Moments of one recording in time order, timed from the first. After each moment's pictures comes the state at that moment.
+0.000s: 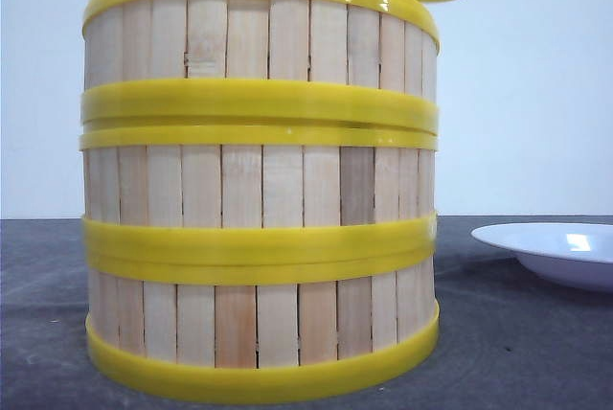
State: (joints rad) left arm -0.41 0.39 0.99 -0.86 0.06 -0.14; right arm 0.74 1.47 1.76 -1.10 -0.16 0.11
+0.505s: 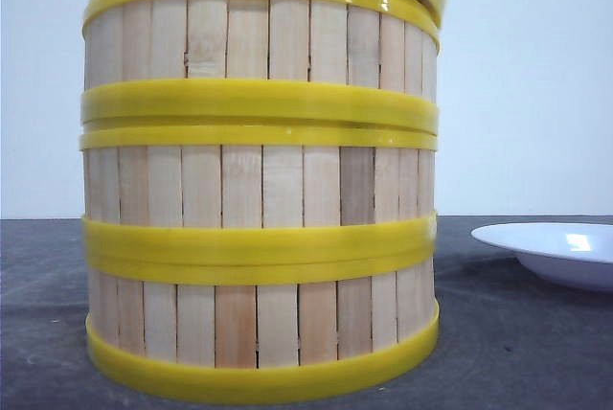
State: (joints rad) left arm -0.41 0.39 0.99 -0.86 0.06 -0.14; right arm 0.82 1.57 1.76 -1.15 -0.16 0.10
